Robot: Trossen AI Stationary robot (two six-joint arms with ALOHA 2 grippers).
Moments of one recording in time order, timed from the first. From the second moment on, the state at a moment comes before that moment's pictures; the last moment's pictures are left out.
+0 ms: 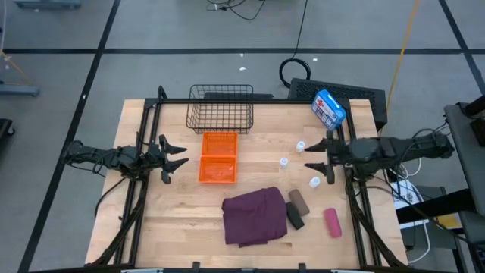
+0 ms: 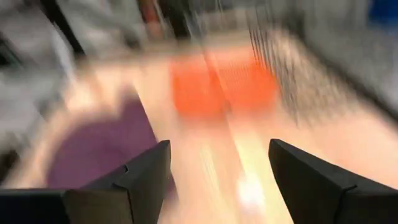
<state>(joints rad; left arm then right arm) -0.22 0.01 0.05 -0.03 -0.41 -0.08 0.20 0.53 0.60 -0.54 0.27 0.27</state>
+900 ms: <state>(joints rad) -0.22 0.01 0.05 -0.03 -0.41 -0.08 0.45 0.87 0.44 -0.86 0.10 0.98</state>
